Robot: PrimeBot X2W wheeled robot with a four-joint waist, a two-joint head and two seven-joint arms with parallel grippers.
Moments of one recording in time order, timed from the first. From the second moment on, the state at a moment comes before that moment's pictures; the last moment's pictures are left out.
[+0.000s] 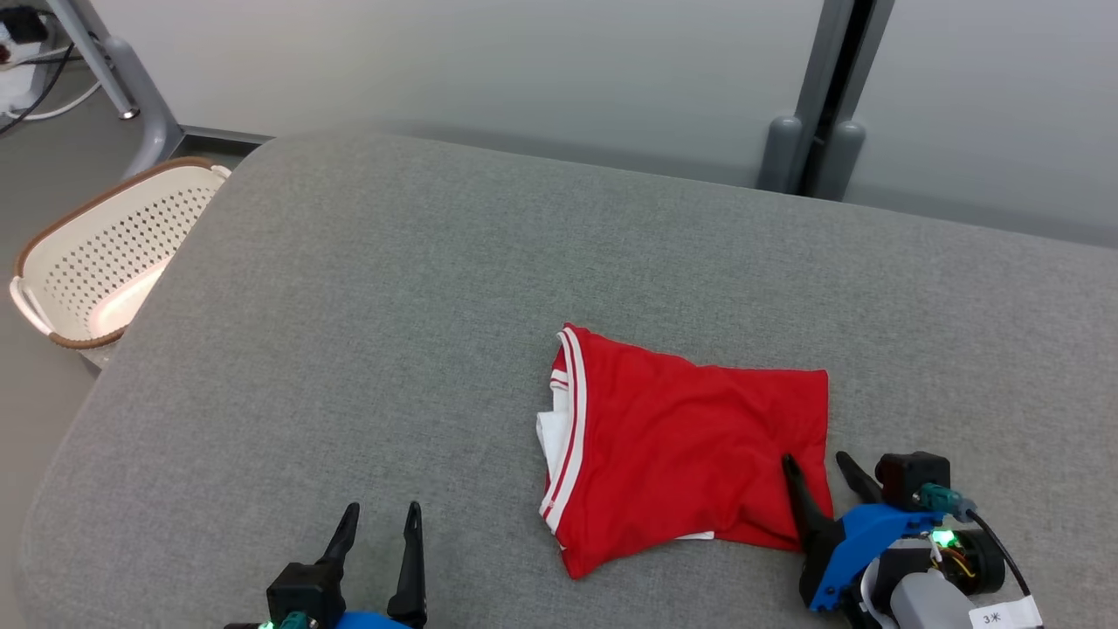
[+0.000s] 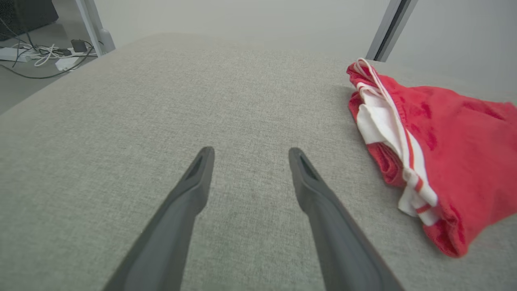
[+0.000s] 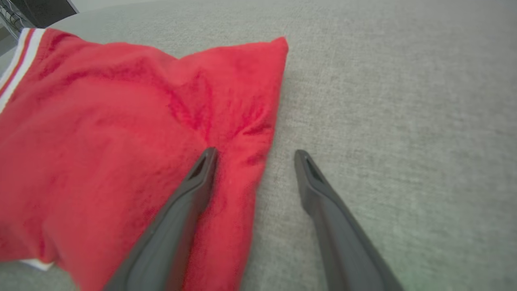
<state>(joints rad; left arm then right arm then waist) -0.03 0.05 -0.21 0.48 -0.22 -0.03 -0.26 -0.41 -0.05 0.08 0.99 0.17 0.13 -0.26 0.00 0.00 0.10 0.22</state>
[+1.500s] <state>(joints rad) -0.09 0.05 -0.34 0.48 -0.22 -0.06 -0.26 -0.44 -0.08 0.00 0.93 0.09 0.13 -0.26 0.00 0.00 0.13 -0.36</state>
